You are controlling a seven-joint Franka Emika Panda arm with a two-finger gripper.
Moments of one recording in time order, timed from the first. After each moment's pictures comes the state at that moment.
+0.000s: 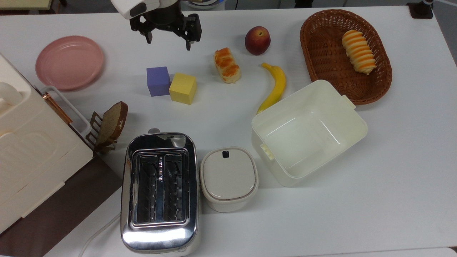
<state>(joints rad) 0.05 0.06 -0.11 -1.73 -0.04 1.73 0.10</state>
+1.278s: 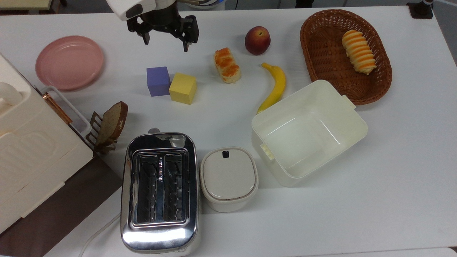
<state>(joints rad) 0.05 0.08 -0.12 -1.71 -0.04 1.72 0.10</state>
